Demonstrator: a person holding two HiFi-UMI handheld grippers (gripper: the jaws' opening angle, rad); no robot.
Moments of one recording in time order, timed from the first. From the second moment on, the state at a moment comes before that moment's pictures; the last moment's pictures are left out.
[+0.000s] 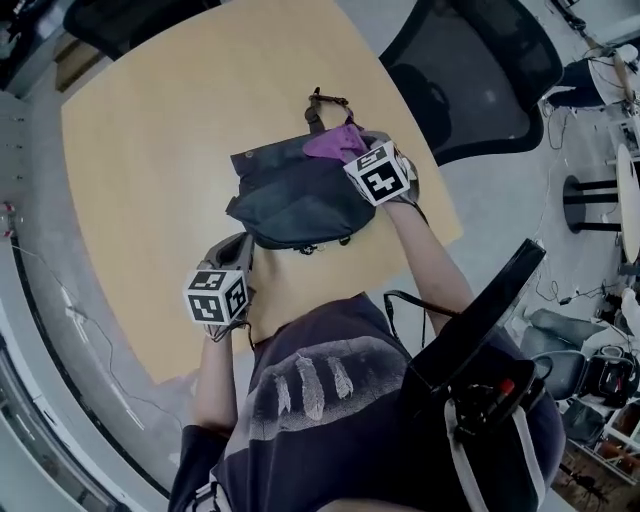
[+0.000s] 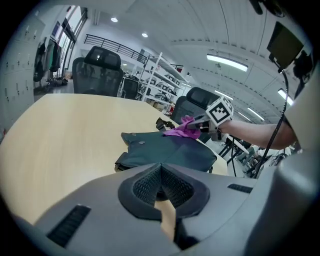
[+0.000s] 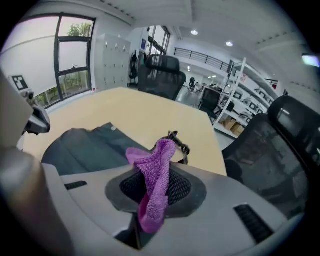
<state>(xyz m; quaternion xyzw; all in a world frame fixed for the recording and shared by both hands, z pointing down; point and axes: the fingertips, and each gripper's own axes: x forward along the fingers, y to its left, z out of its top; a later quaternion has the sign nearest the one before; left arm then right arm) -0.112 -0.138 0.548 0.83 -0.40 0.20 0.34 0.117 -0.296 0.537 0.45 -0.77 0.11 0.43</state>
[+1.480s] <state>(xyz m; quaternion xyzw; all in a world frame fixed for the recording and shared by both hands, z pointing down) -0.173 -0.121 0.550 0.83 -0.42 0.16 0.34 -0.107 -0.152 0.458 0.14 -0.93 0.30 0.17</state>
